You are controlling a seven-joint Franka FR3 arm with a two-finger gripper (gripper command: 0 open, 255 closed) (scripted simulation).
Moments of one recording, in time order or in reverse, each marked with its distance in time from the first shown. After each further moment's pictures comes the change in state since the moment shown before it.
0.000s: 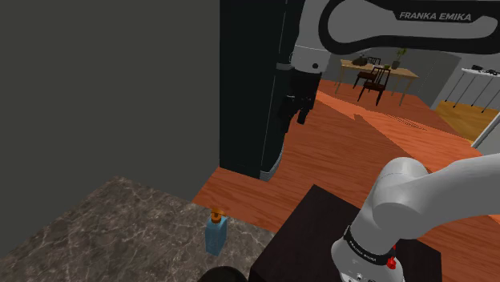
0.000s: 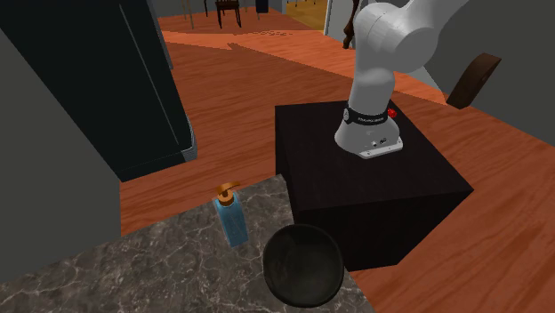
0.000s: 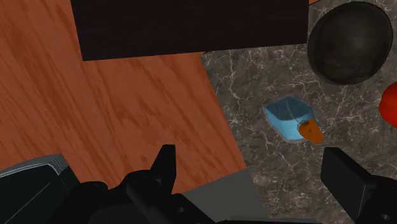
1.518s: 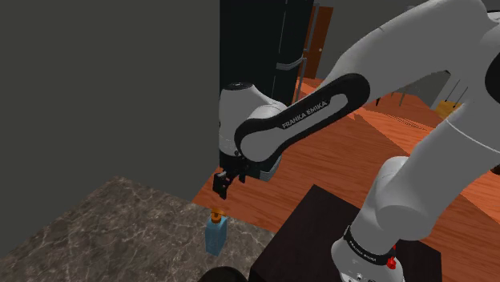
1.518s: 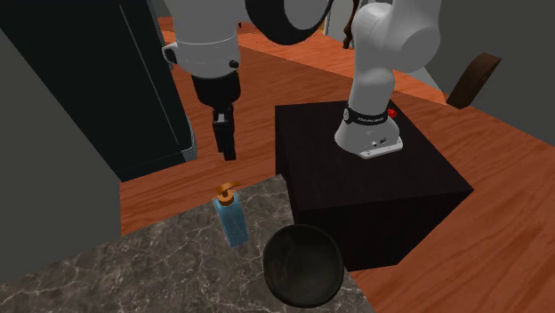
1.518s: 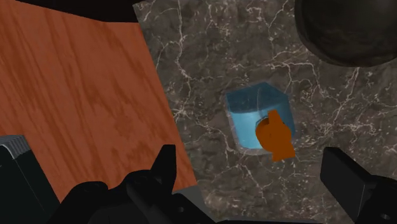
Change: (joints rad) arm 0.083 0.573 0.298 -0.097 0.018 0.672 0.213
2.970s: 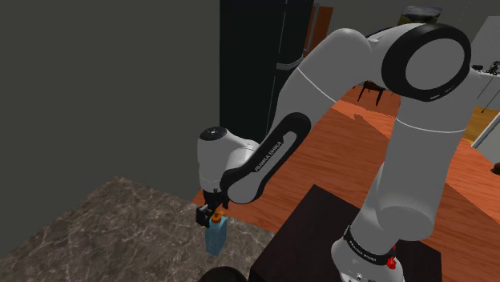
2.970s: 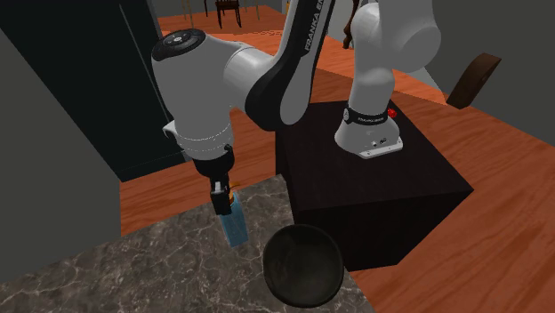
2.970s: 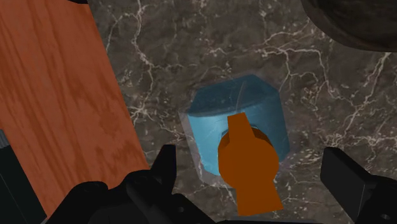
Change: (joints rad) arm 0.027 0.403 0.034 0.088 -0.246 0.282 0.218
